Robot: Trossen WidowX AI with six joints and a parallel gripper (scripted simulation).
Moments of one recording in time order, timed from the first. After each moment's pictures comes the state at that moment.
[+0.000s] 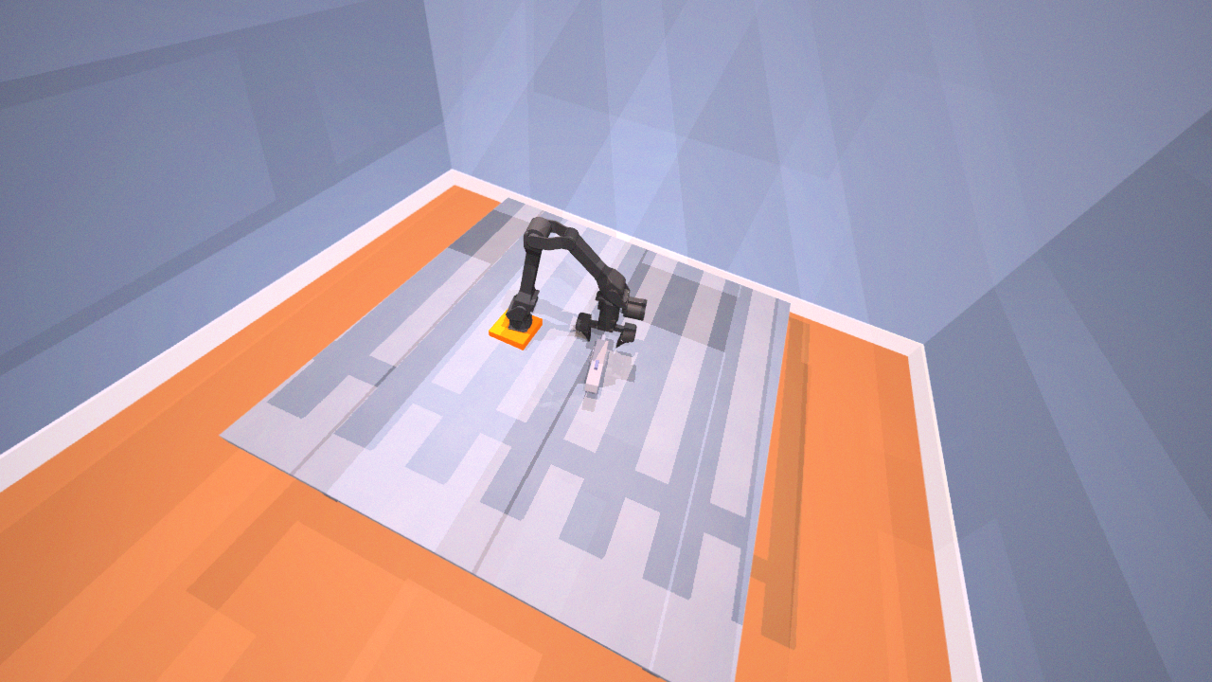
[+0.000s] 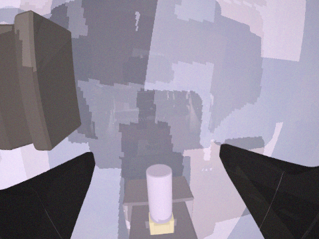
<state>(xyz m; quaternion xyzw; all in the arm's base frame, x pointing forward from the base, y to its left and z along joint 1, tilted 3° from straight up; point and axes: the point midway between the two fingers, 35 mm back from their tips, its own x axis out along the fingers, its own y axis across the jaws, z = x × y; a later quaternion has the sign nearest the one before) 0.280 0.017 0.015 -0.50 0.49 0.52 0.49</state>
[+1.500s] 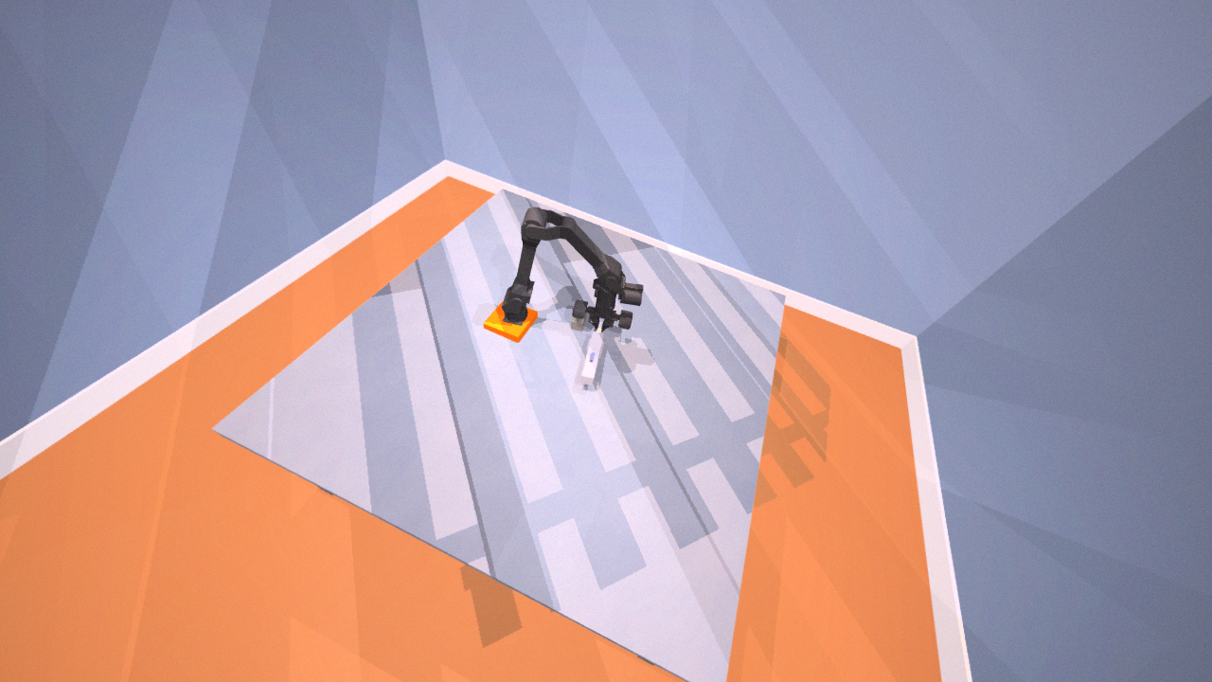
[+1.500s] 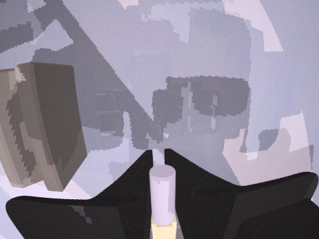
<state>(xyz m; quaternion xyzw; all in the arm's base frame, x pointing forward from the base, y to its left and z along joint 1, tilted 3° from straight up) 0.278 0.043 0.012 -0.50 0.49 0.52 0.48</state>
